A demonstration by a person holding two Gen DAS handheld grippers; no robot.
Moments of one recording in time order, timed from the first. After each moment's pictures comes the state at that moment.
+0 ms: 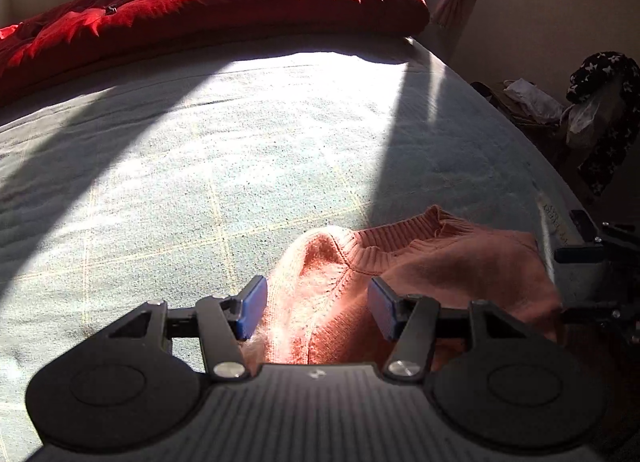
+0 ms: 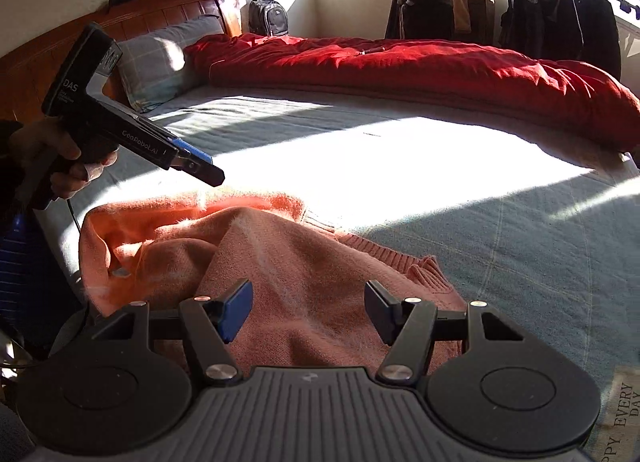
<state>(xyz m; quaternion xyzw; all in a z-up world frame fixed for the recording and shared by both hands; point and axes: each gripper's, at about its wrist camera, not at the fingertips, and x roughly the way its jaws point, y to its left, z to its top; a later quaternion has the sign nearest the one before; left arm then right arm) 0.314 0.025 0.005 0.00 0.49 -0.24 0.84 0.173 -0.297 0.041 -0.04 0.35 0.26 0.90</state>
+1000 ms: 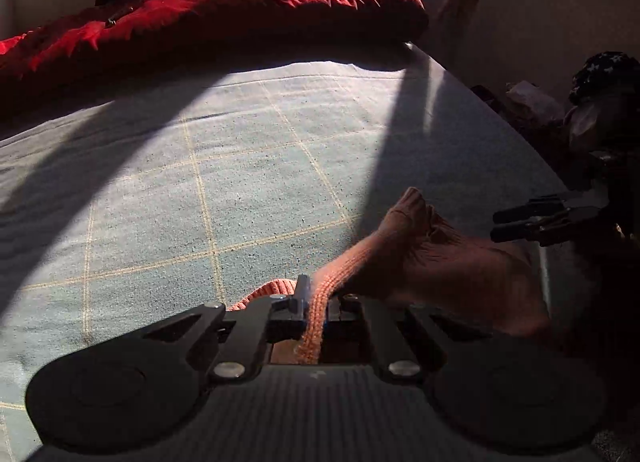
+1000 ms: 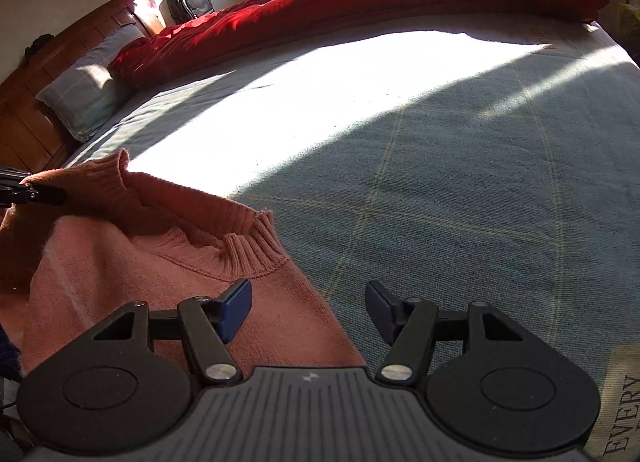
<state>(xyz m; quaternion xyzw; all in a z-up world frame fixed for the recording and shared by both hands) 0.277 0.008 0.046 0.03 0.44 -0.23 0.87 0.284 -0.409 -0.033 0.09 0.44 0.24 0.86</state>
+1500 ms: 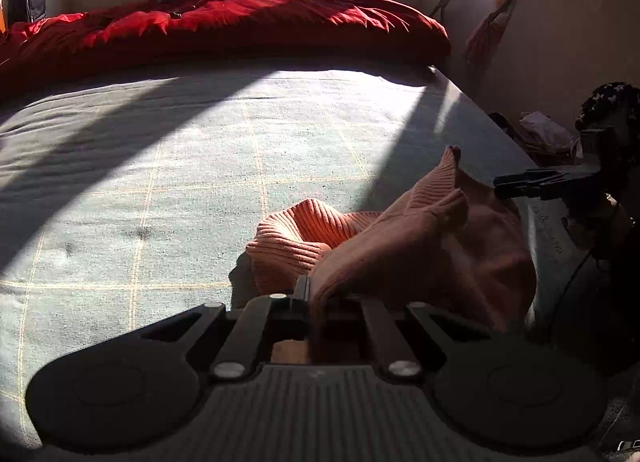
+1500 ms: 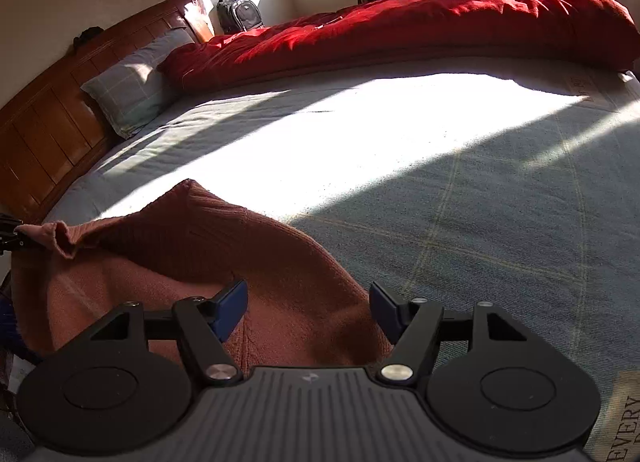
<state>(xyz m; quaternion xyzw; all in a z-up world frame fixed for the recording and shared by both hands) 0.172 0.078 0.034 -0.03 0.44 -0.17 0.88 0.262 -0.380 0.003 0.05 0.39 0.30 0.87</state>
